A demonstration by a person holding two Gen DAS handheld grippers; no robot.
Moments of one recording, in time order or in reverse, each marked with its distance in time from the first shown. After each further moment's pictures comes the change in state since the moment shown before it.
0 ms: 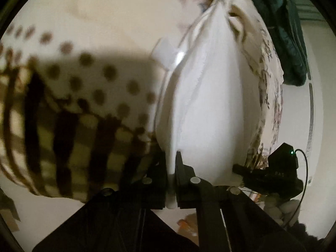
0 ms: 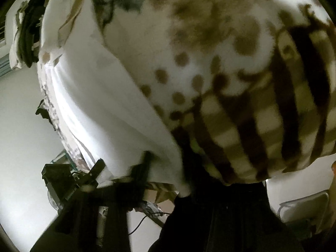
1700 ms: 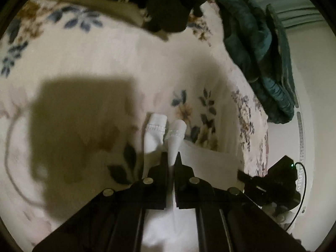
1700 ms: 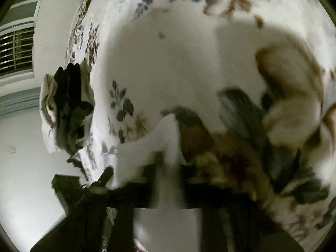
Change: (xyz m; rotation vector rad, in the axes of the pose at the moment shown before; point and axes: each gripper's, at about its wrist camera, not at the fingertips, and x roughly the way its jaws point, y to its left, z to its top) left arm 0.025 -0.133 0.339 0.169 -0.201 -0.104; right arm -0.094 0.184 0.312 -0.054 -0.369 0.163
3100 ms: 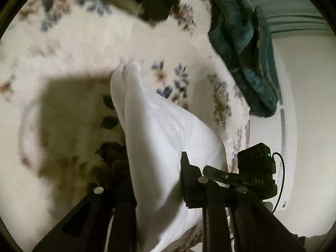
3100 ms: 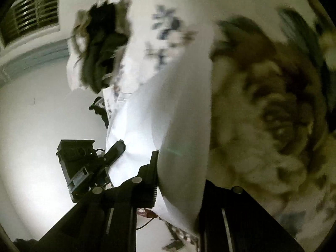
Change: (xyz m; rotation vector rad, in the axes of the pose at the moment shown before) left arm -0.067 -0.031 -0.057 -0.088 0.049 -0.089; right arm 0.002 0.041 -0.080 -0.169 0.336 0.193
